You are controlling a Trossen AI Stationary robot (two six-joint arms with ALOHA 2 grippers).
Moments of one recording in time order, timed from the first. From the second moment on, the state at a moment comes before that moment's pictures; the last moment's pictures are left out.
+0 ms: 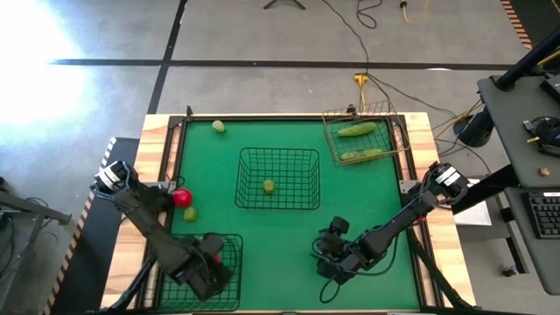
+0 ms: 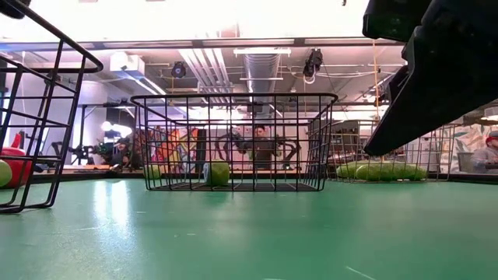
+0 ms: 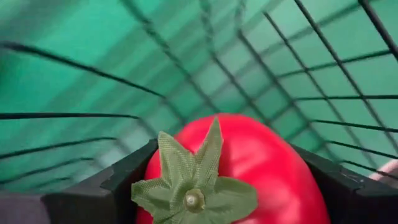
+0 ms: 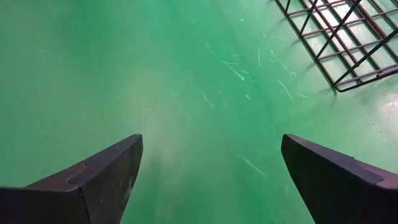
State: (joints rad) left arm -0.85 1.67 1.21 -1.02 -0.17 -1.74; right arm 0.65 1.80 1.04 -0.36 0.60 0.88
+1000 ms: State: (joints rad) left arm -0.83 1.67 1.65 -1.56 -0.39 -1.53; right arm 0.65 1.80 1.03 -0.37 0.57 0.86
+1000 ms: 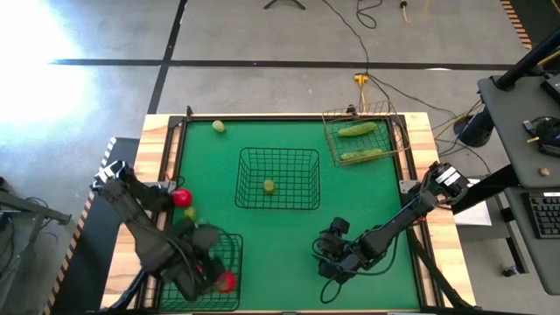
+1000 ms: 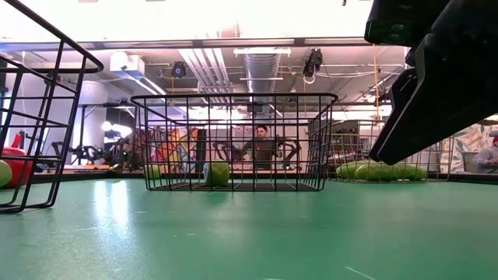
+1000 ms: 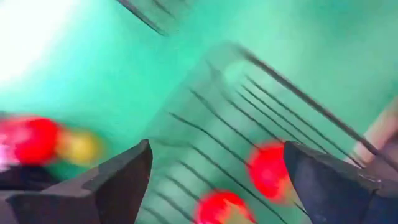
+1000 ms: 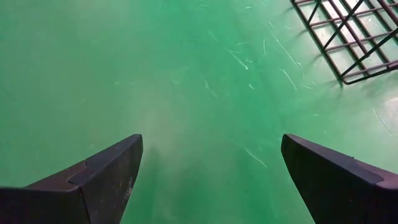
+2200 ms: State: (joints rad) left arm 0.04 1.31 0.78 -1.46 -0.07 -0.43; right arm 0.61 1.80 1.02 -0.37 0.56 1.01
